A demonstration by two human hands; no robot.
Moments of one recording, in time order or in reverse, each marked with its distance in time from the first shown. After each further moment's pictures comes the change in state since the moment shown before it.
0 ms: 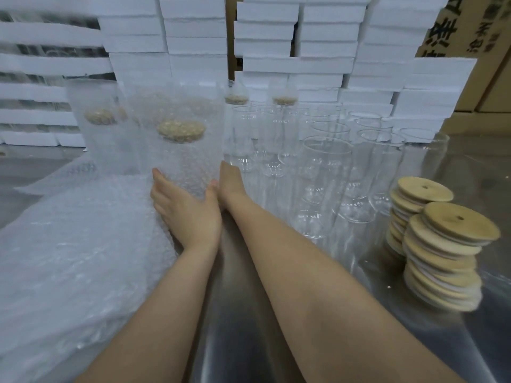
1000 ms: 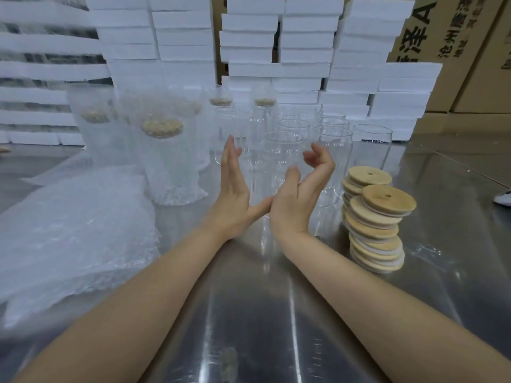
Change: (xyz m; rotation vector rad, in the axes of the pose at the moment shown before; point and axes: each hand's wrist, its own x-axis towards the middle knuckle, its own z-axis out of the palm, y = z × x) left_hand -0.060 0.039 0.016 -0.180 -0.669 0.735; right_hand -0.147 0.020 -0.122 0.684 0.905 -0.127
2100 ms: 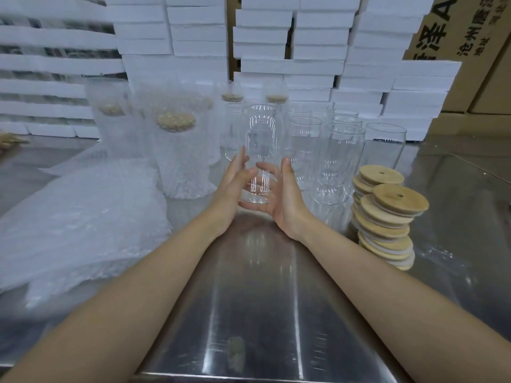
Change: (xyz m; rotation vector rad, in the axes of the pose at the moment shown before) left_hand 0.004 -0.009 -0.014 -0.642 0.001 -0.555; right_hand 0.012 0.031 0.005 0.423 -0.698 0.881
